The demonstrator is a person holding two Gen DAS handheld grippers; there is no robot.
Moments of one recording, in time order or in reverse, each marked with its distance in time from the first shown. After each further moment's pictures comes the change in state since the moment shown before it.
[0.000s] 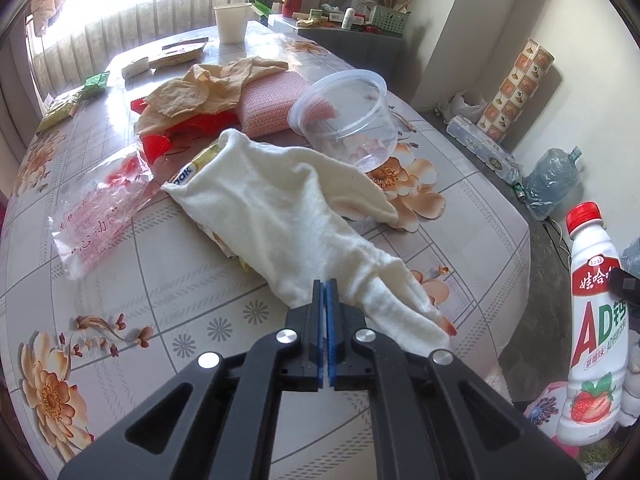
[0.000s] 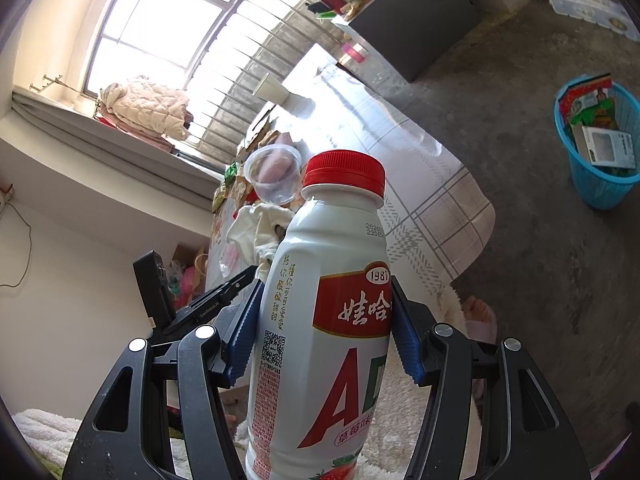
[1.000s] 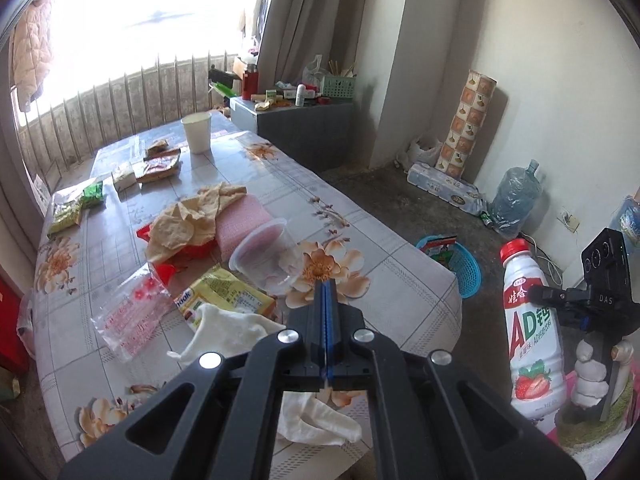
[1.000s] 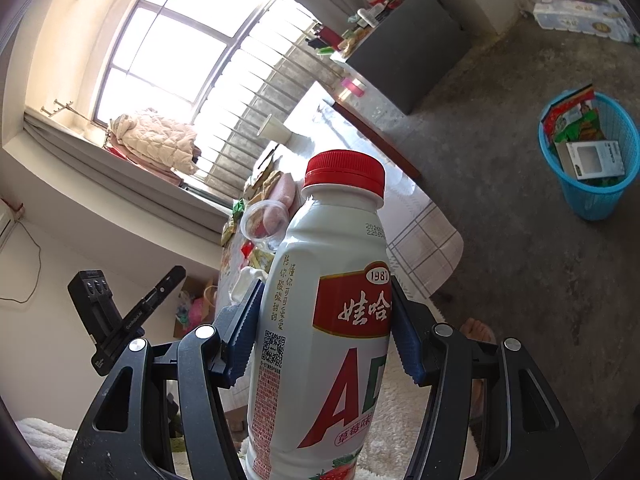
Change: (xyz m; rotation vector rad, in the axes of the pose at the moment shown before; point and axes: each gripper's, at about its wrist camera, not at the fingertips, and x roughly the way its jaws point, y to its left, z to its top) left arm -0.093 -0.040 0.031 0.137 -0.198 -0.067; right arm -0.042 -0.015 -0.007 0.025 -0.134 0.033
